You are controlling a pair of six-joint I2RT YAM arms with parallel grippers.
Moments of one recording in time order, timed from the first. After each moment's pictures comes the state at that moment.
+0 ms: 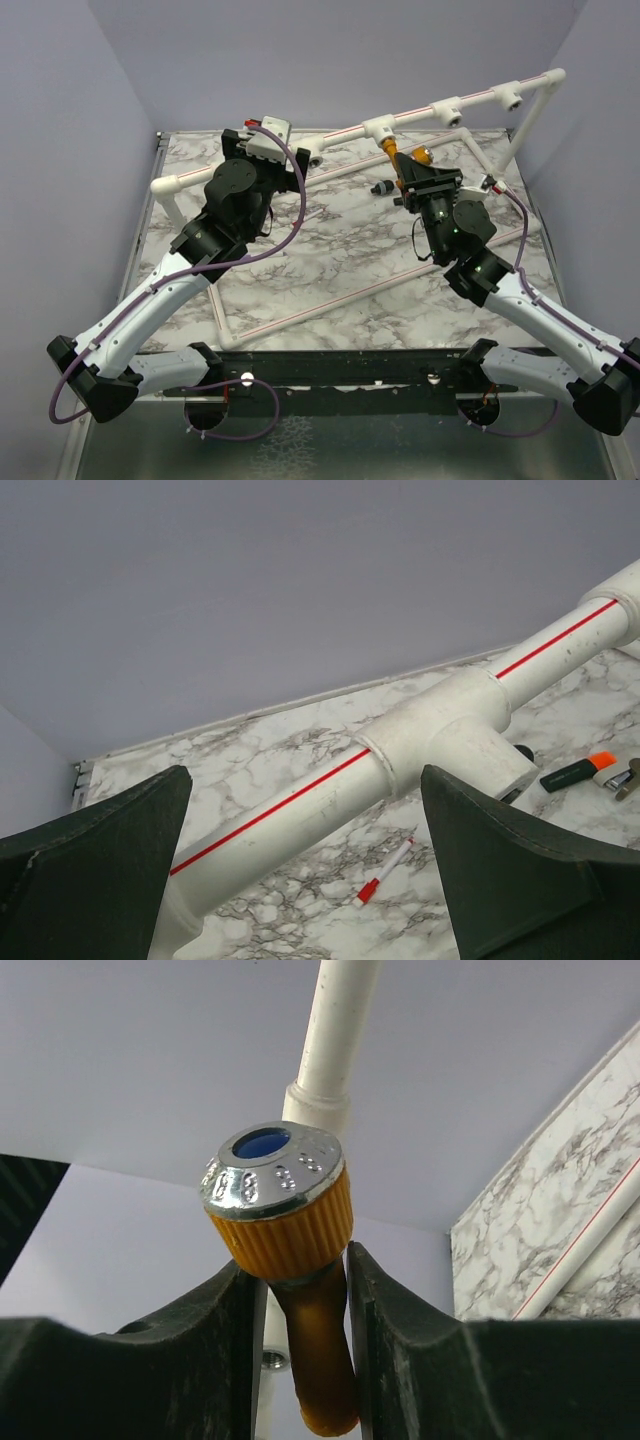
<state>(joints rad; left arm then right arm) -0.74 1.13 1.27 -0.11 -0.52 0.15 0.72 1.01 0.85 0.33 0.58 1.27</state>
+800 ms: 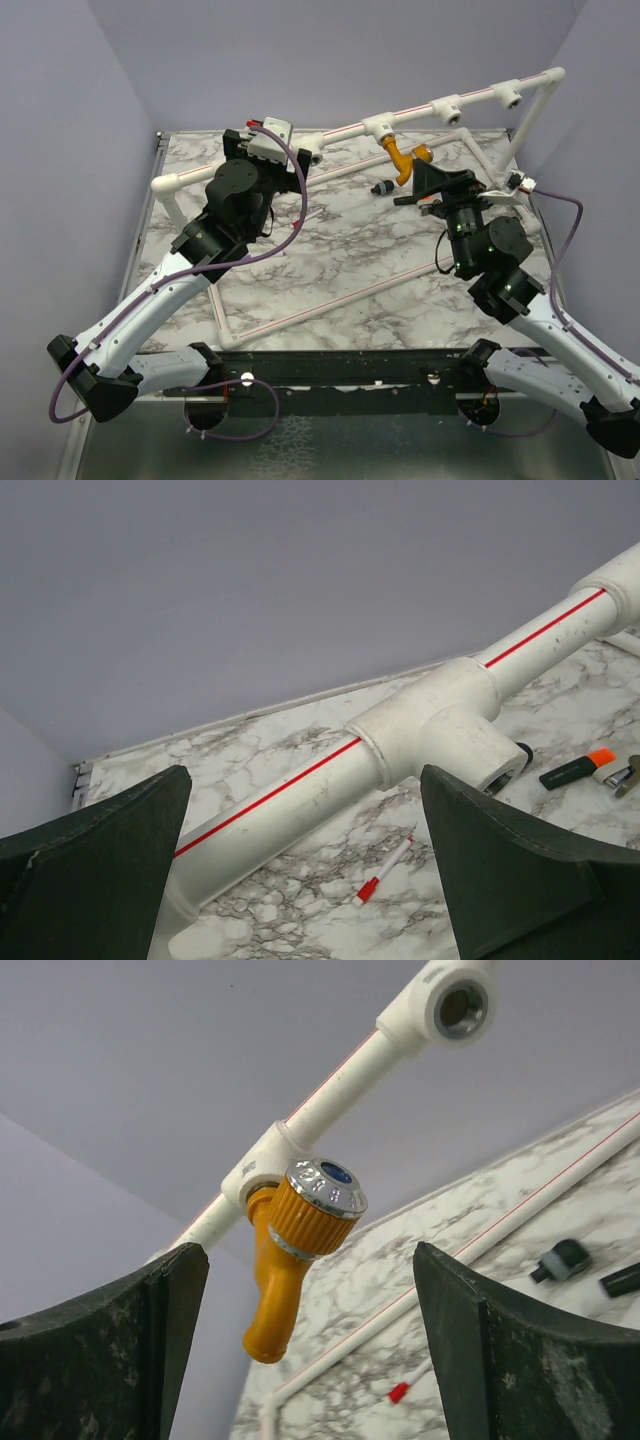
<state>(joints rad) -0.75 1.13 1.27 -0.11 -0.52 0.16 0.73 0.84 0.85 0.24 0.65 0.72</state>
